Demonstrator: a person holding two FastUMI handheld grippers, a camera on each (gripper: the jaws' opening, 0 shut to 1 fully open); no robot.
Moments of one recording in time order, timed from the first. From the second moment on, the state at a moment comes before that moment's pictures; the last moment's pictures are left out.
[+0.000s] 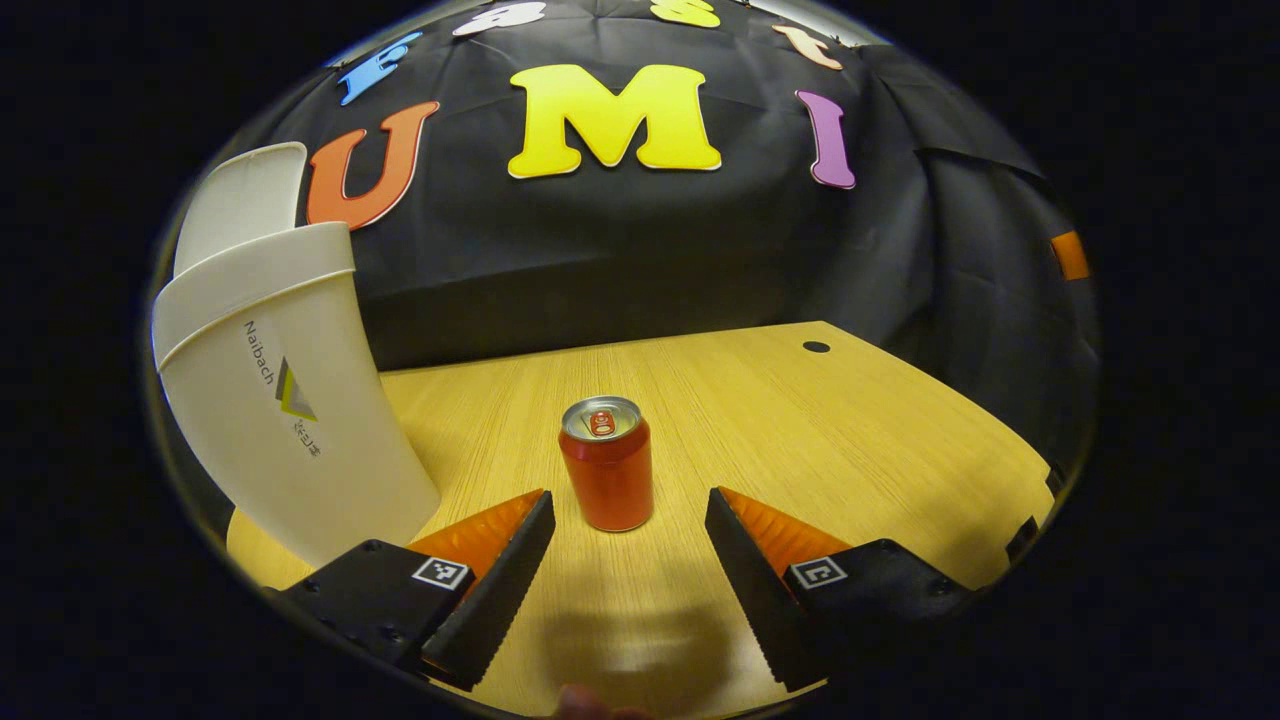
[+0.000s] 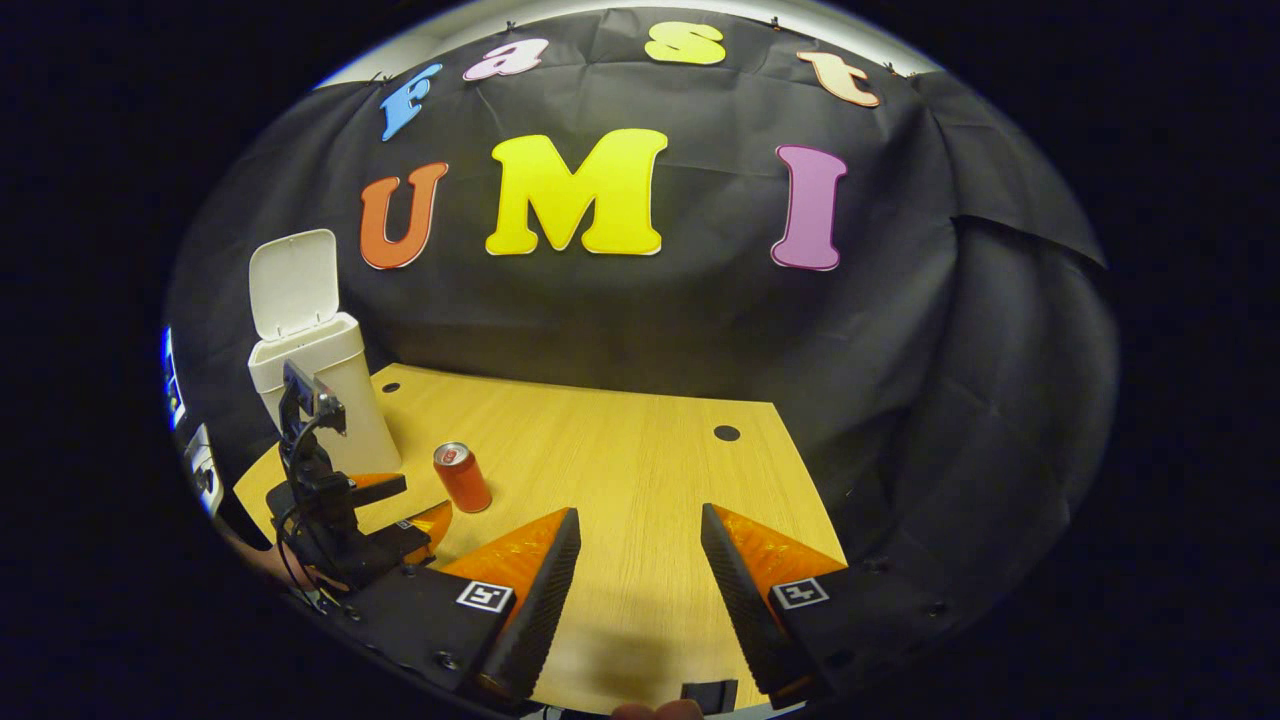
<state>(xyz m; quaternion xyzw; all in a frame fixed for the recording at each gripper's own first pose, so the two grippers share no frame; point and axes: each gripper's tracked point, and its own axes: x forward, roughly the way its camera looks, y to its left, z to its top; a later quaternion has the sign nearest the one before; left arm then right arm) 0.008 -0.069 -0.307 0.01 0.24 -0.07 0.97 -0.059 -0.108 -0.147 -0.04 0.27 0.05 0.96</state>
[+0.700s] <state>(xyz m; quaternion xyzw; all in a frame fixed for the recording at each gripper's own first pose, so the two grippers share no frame) 0.047 -0.068 -0.353 0.02 0.28 -0.06 0.96 -0.057 -0.125 -0.149 -0.04 0.30 0.01 0.95</state>
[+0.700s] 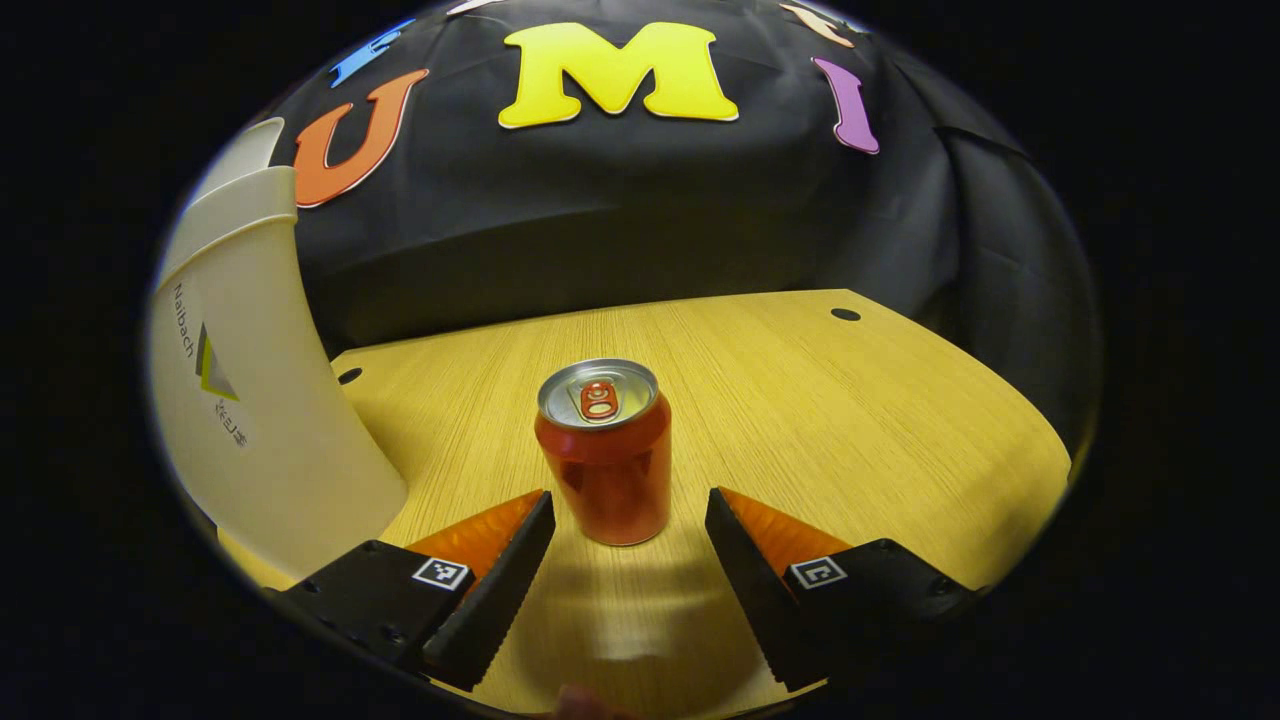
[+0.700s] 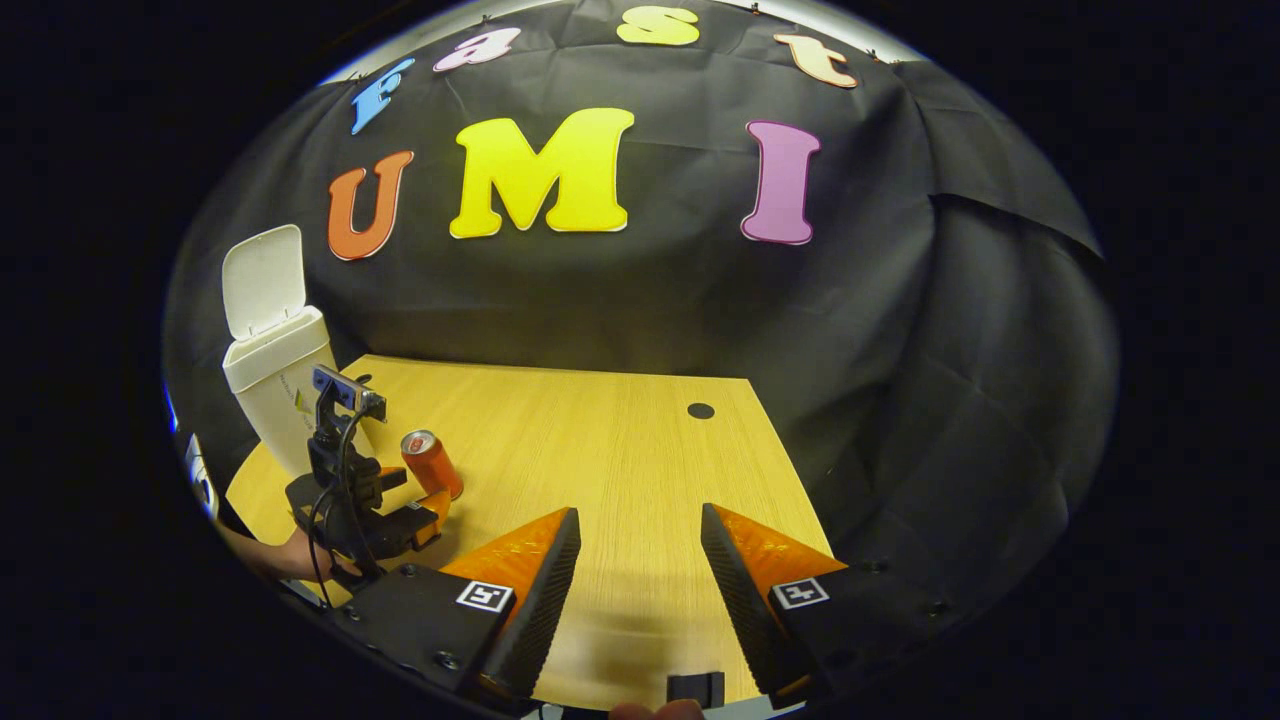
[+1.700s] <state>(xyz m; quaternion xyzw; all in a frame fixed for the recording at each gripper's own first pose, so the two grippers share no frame) 0.087 -0.062 -0.365 0.03 0.28 -0.09 0.96 -0.041 -0.097 -0.160 -0.04 0.32 0.02 0.95</state>
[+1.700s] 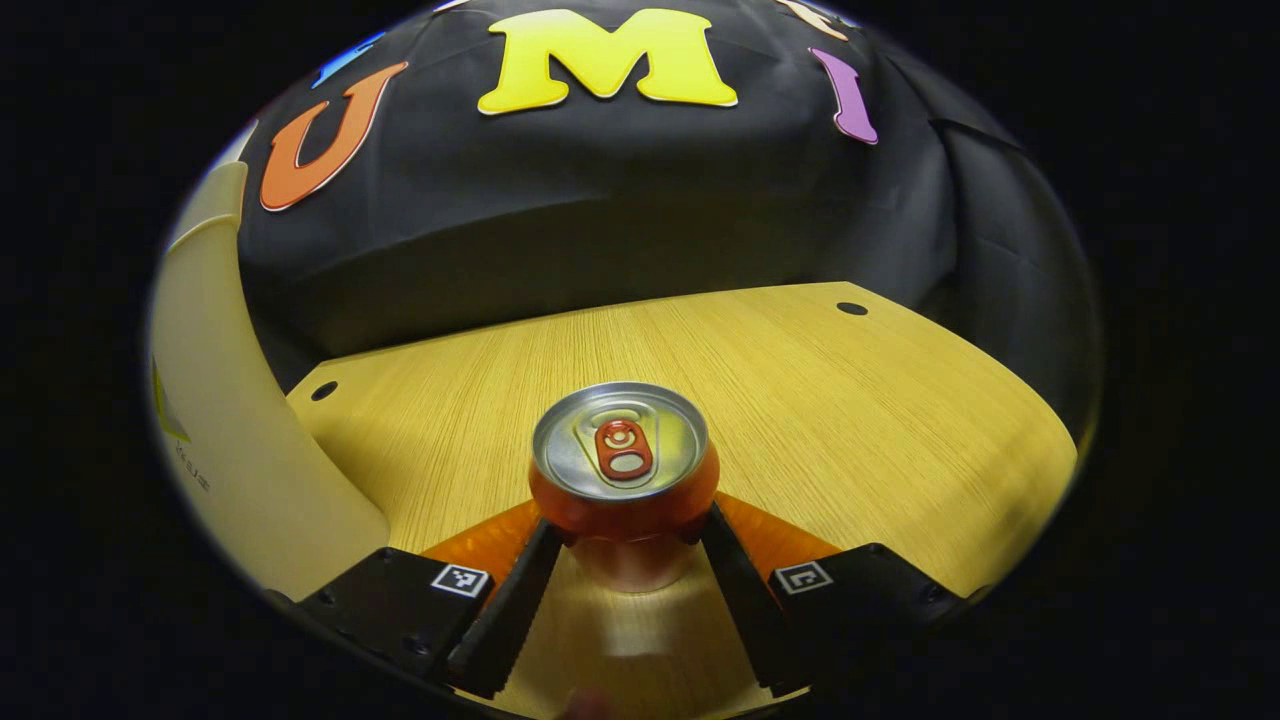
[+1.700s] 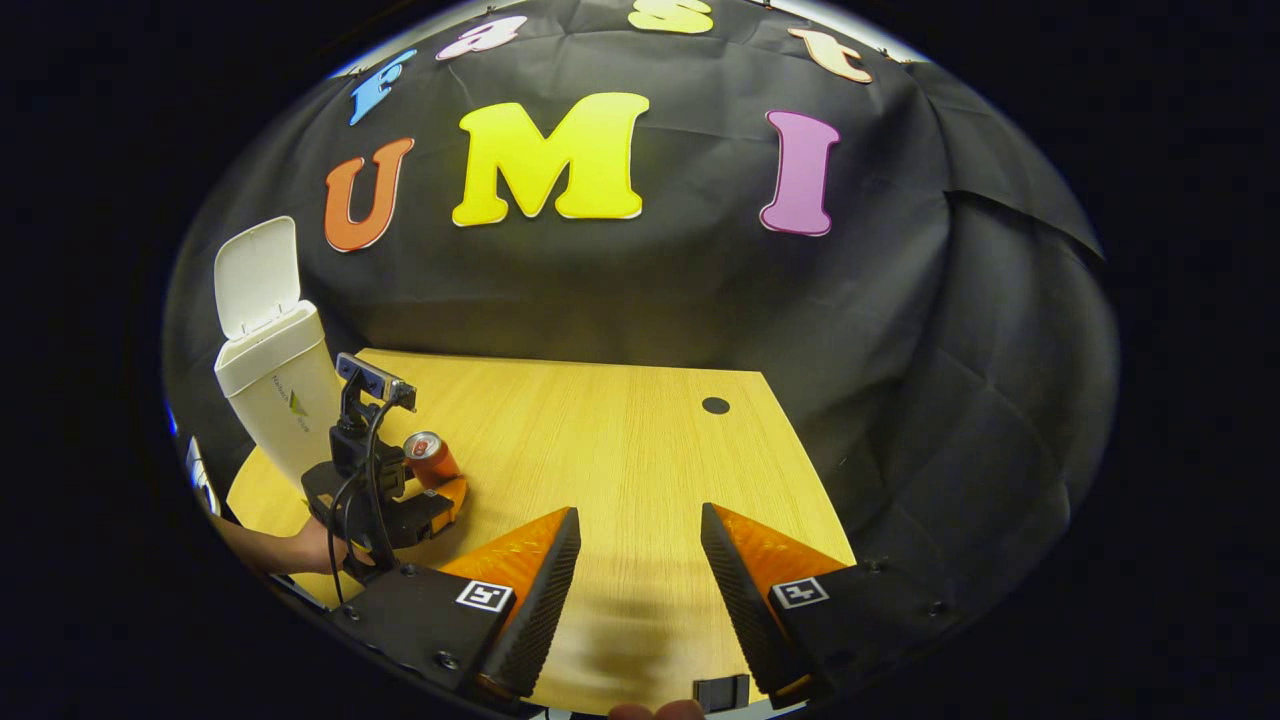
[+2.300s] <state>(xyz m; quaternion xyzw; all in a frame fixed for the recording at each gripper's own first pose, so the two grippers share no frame) 0.078 -0.060 -0.239 0.01 0.19 -0.08 0.98 -0.050 -0.084 -0.151 -0.02 0.29 0.04 0.96</state>
